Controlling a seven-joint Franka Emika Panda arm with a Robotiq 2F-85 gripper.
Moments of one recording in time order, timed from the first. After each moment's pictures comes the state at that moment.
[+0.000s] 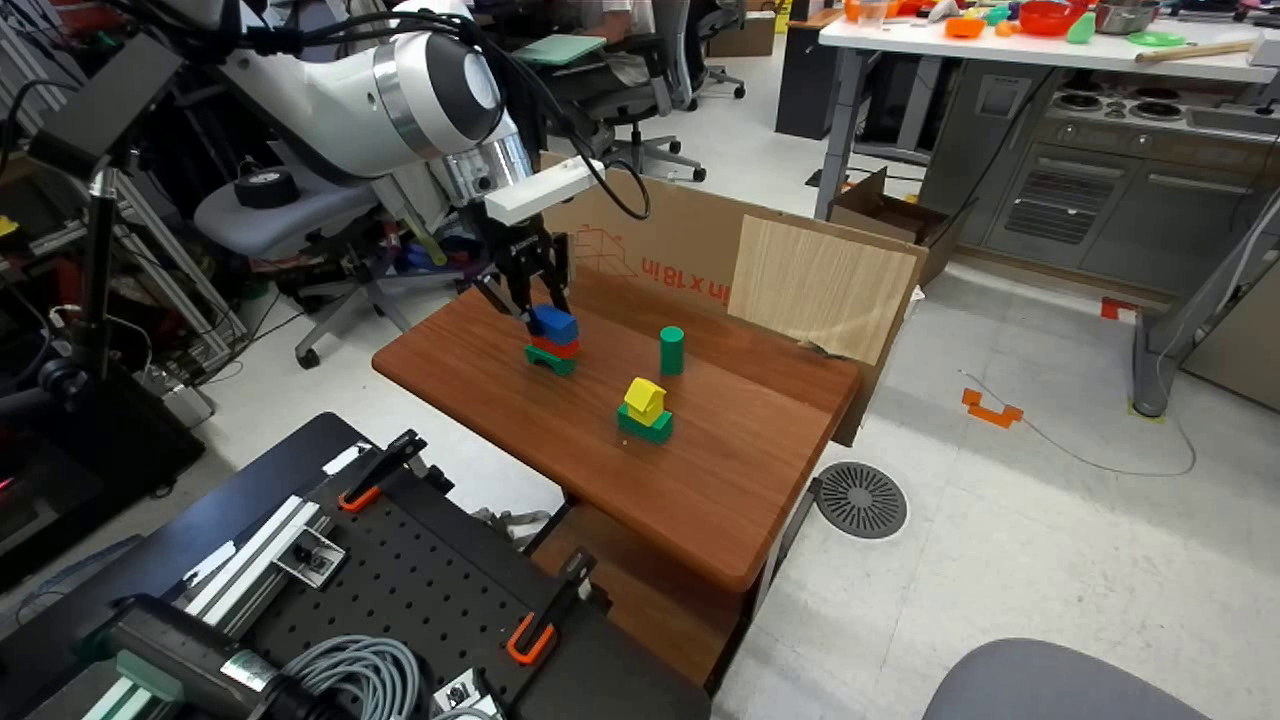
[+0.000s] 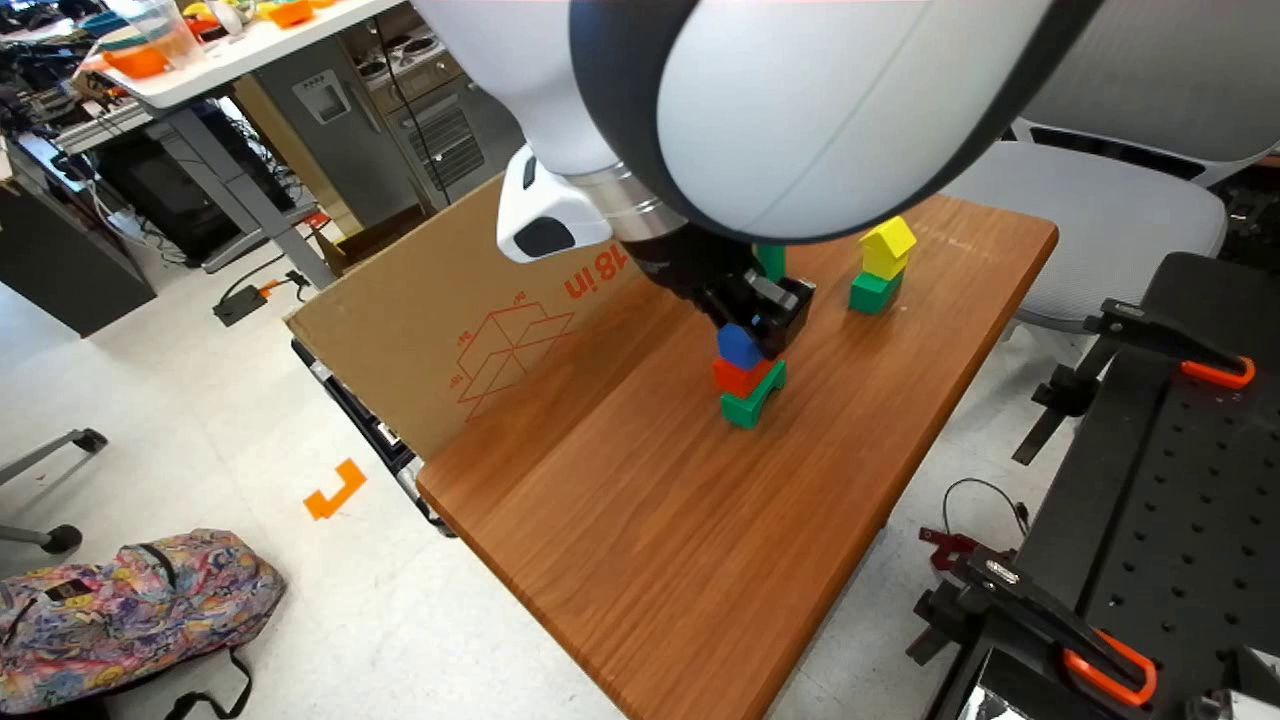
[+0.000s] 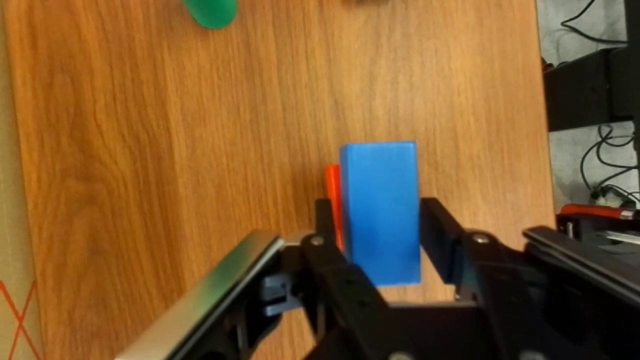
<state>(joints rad) 0.13 0.50 0.16 -1.99 -0.51 2.28 -0.89</state>
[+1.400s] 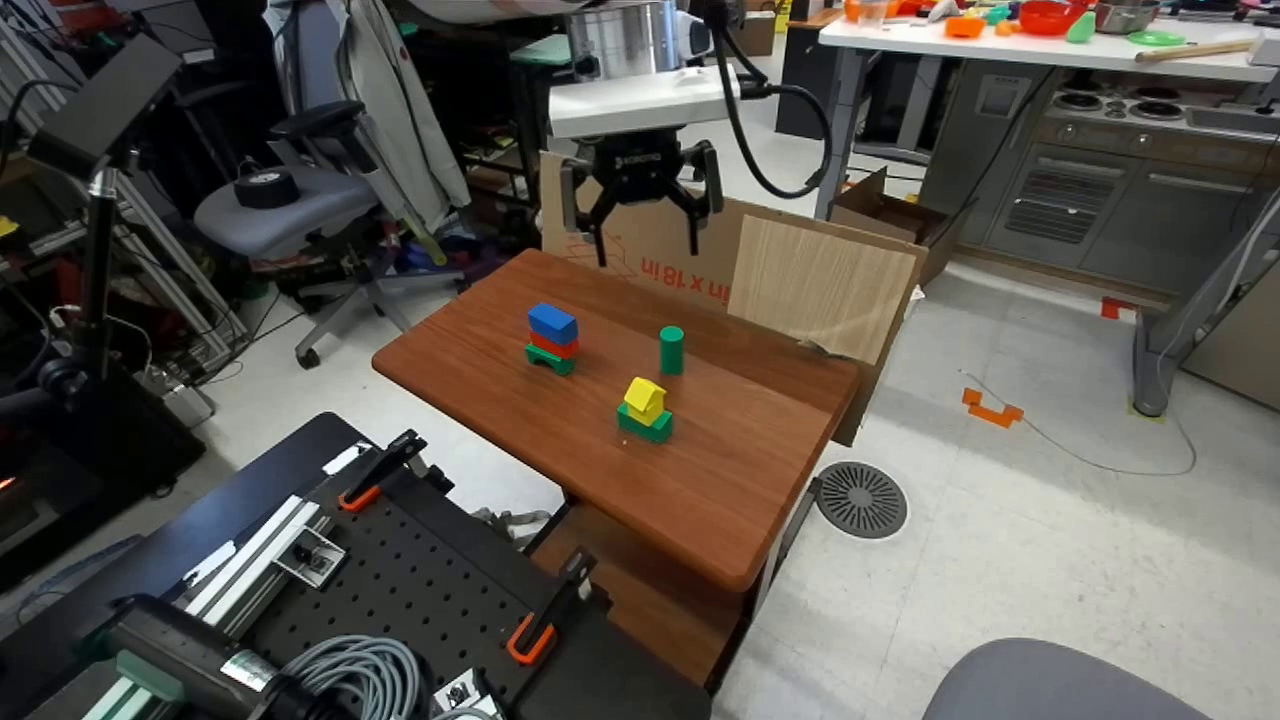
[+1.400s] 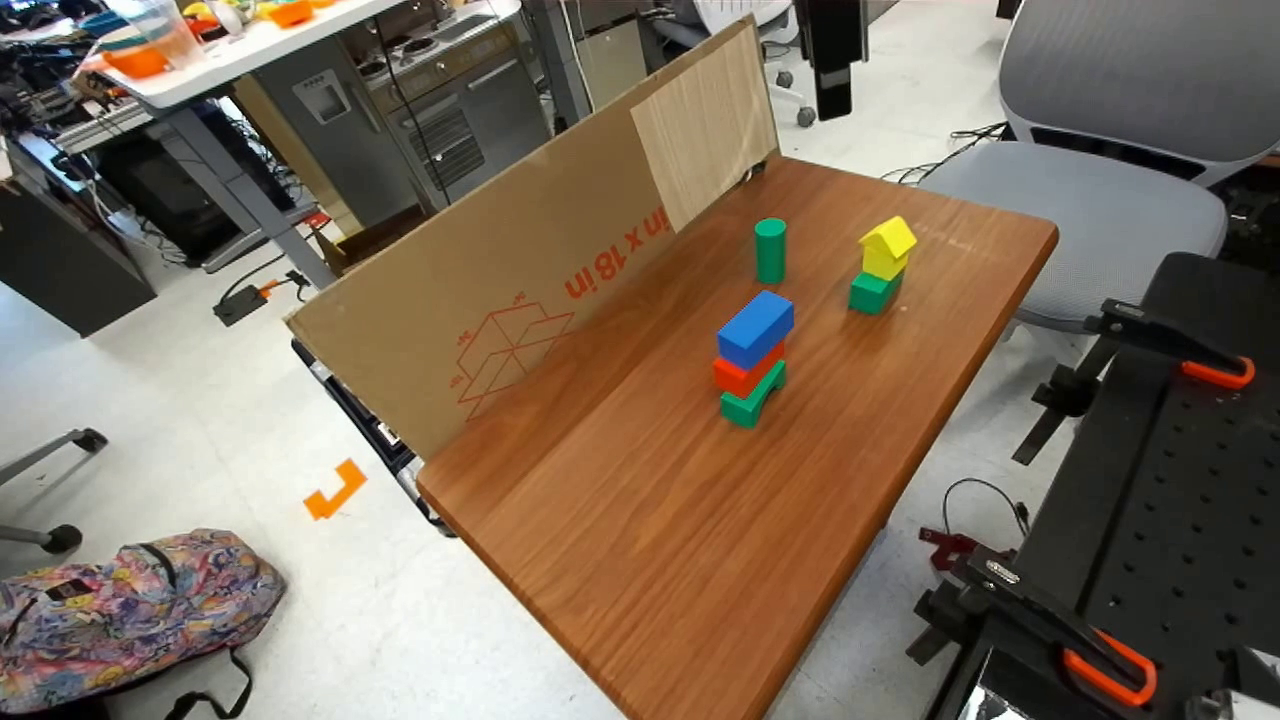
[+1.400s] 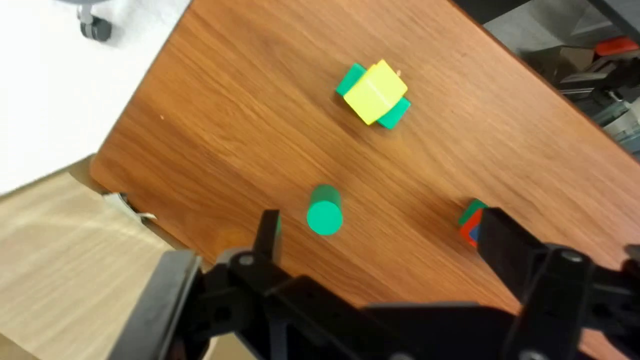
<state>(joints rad) -0.05 0.28 0.03 -1.96 -0.18 2.18 -0.61</state>
